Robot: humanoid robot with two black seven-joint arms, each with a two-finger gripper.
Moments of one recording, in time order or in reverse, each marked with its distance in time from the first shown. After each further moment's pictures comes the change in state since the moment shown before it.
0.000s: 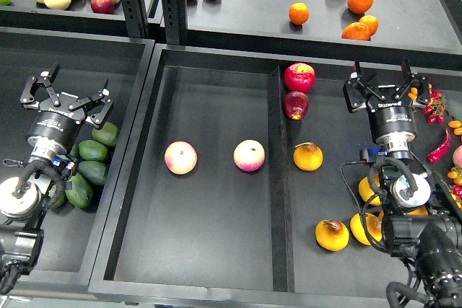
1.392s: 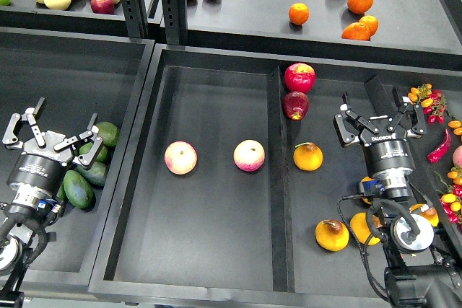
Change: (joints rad) left arm 0.268 0.000 -0.006 -0.278 0.003 0.023 0.003; right arm -0.285 0.000 -0.057 0.396 -0.007 -0.099 0.010
